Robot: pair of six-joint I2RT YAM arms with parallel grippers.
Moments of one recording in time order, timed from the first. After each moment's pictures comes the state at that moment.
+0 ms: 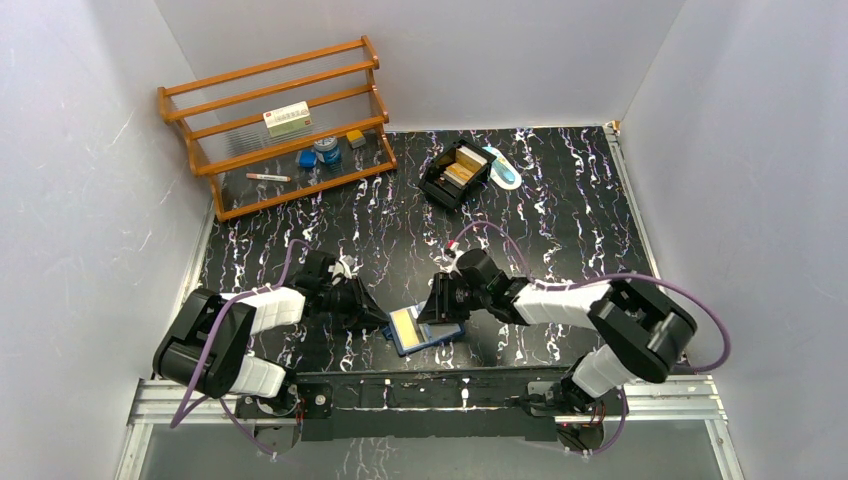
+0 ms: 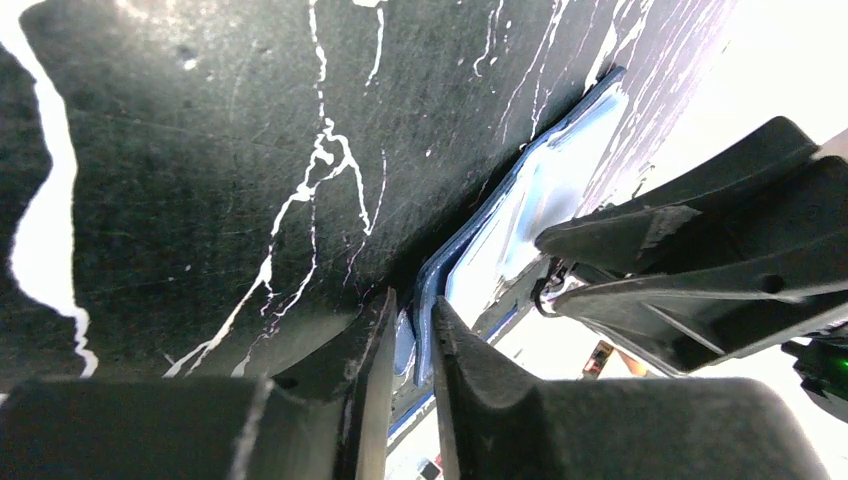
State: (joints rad) left arm -0.36 1.39 0.38 0.00 0.65 -0.88; right arm 0.87 1.52 0.57 0.21 -0.38 0.89
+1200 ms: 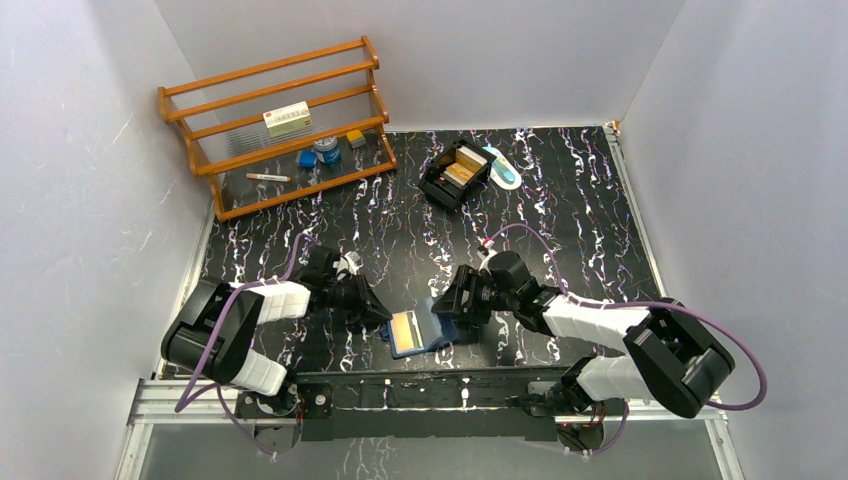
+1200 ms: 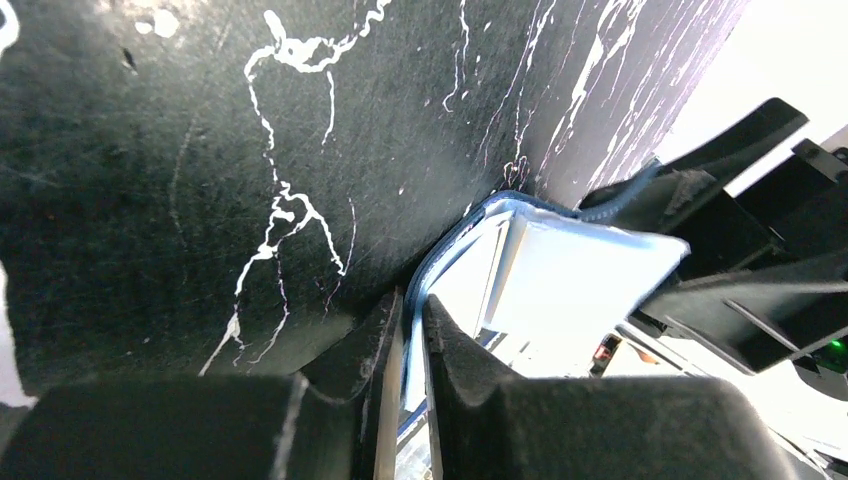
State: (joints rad) left arm -0.38 1.47 0.42 0.05 0.67 -0.87; right arm 0.76 1.28 0.41 0.19 -0.35 0.96
